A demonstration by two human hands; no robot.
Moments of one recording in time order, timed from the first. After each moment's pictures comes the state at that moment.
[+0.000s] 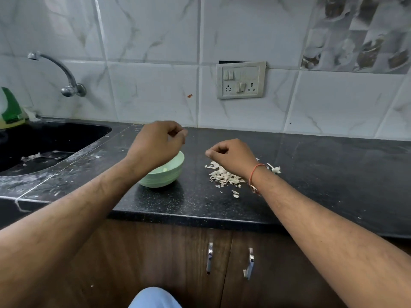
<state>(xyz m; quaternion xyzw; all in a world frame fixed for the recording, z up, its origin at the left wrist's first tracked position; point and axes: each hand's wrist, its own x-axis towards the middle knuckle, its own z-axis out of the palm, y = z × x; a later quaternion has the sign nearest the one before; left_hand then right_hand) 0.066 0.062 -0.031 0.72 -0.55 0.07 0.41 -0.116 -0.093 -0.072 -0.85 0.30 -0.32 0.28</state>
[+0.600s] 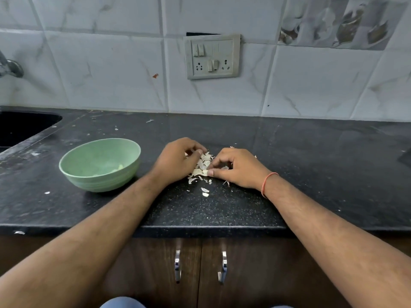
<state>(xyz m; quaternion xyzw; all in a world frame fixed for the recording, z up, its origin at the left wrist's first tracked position) 0.010 -0.070 -0.129 0.64 -0.65 -0.03 0.41 -0.199 -0.163 -0.126 -0.92 0.25 -0.22 0.22</state>
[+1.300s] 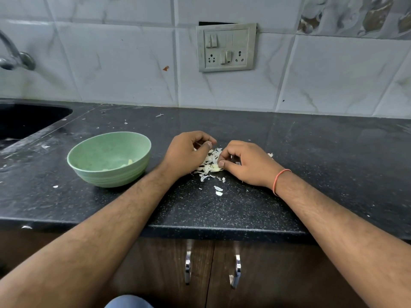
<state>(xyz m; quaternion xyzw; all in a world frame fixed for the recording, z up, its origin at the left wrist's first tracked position) 0.018 -0.079 -0.132 0.65 -0.59 -0.07 0.48 -0.180 -0.172 -0.130 -0.93 0.23 -0.24 0.15</state>
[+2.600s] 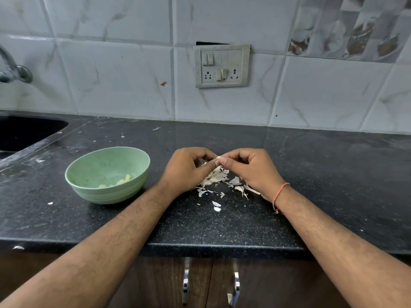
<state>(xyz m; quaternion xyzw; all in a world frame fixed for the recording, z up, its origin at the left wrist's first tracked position) 0.017 -0.076 -0.133 0.57 -0.65 -0.04 0.50 -0.186 -0.155 -0.116 -0.79 0.25 -0.41 0.38</state>
